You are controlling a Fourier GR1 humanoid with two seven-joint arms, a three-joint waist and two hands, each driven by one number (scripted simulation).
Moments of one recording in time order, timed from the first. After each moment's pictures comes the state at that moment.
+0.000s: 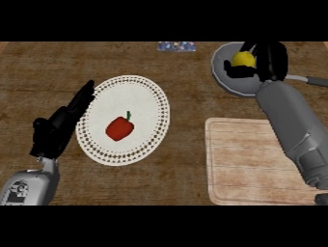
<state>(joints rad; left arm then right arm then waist) -0.19 0.17 -0.02 -1.56 -0.08 -0.14 0.19 -0.98 -0.24 -0.16 -0.41 0.82 -0.63 -0.12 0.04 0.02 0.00</state>
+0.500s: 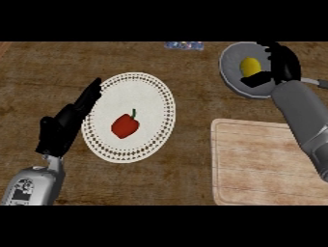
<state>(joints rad) -0.21 0.15 -0.05 -1.58 -0.09 -0.15 0.21 -1.04 -0.32 -0.25 -0.20 0.76 -0.46 -0.06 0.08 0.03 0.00</state>
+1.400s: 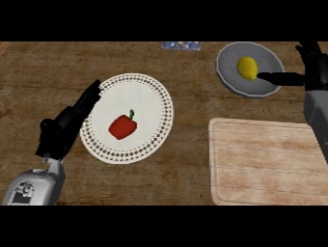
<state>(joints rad) -0.19 0.14 -0.05 -1.59 -0.10 -0.14 0.21 -0.95 -0.41 -0.61 -0.23 0.36 -0.14 -0.50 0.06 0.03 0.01</state>
